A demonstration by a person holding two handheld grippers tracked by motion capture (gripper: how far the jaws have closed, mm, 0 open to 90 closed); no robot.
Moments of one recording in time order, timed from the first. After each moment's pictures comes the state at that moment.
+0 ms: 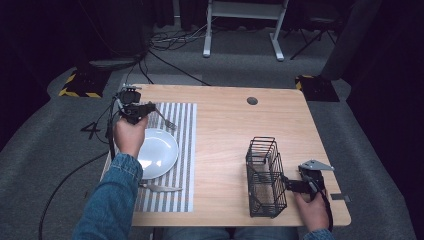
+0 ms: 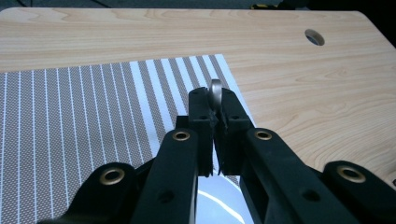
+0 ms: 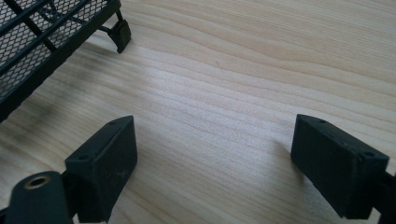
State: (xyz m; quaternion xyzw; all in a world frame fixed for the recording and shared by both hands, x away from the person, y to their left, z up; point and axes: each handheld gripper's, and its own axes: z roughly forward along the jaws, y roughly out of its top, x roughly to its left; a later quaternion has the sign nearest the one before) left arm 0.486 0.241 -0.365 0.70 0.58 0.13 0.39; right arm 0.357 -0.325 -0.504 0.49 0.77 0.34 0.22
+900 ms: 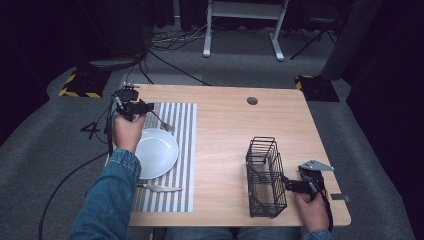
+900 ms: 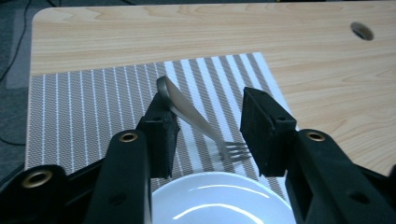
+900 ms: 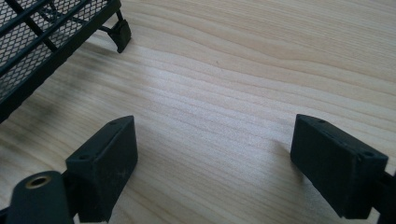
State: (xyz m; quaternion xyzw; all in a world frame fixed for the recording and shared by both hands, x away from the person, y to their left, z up) left arm 0.511 0.256 -0.382 0.70 0.59 0.16 0.36; right arm 0.356 -0.325 -0.504 0.49 0.77 0.34 0.22
